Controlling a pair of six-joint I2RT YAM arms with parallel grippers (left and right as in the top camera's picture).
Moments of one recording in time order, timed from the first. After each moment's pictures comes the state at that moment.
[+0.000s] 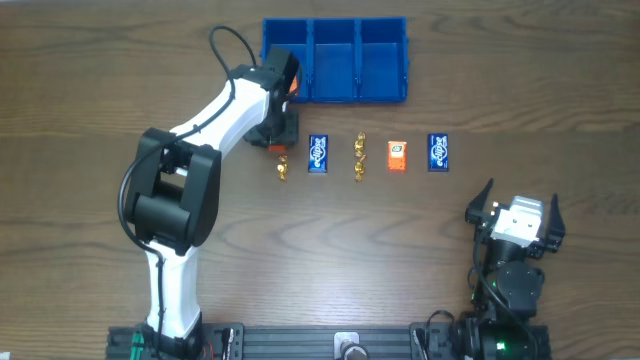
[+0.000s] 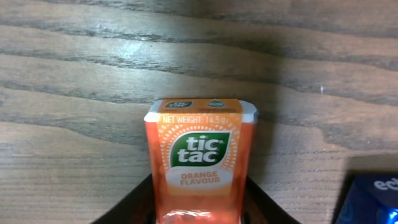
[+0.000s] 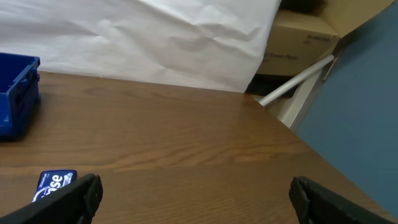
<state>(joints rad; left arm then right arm) -0.38 2.18 1.59 -0.88 0.00 -0.35 0.01 0.01 0.01 -0.05 0.40 -0.24</state>
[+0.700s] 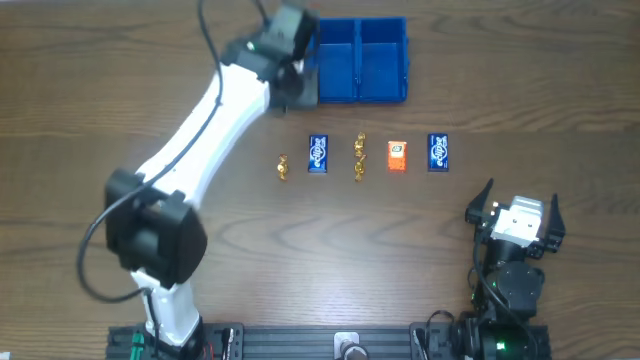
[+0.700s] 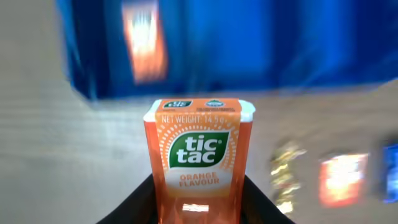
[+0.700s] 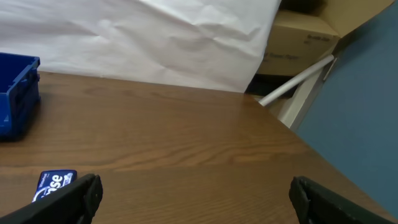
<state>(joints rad) -0.46 1.99 1.85 -0.96 -0.01 -0.40 0.01 0.01 0.01 -0.05 0.40 -0.24</state>
